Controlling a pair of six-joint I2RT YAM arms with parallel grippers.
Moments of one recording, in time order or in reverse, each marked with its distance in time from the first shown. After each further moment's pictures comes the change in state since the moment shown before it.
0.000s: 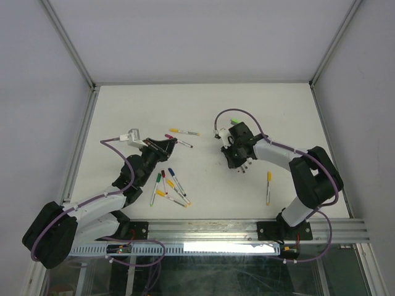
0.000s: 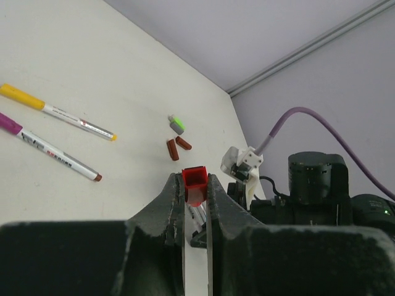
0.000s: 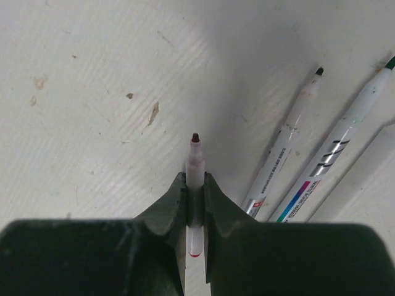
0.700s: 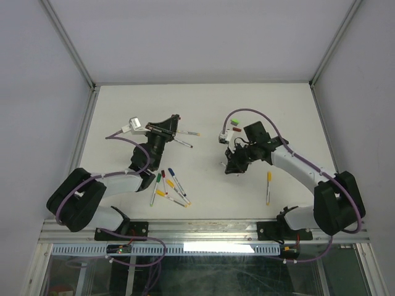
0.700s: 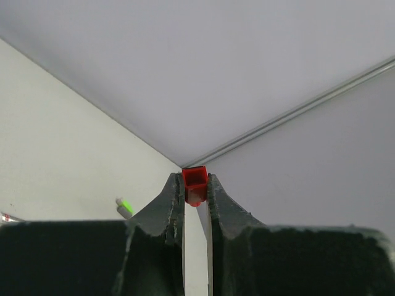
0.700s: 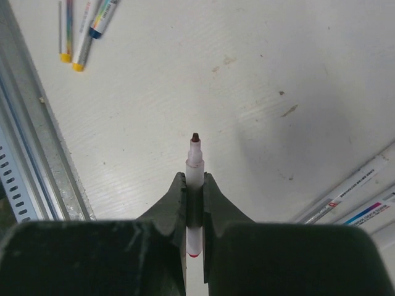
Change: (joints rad) left arm 0.000 0.397 0.172 0.448 -0.178 -0.105; right arm -0.065 -0.272 -0.051 -0.129 -0.501 -0.293
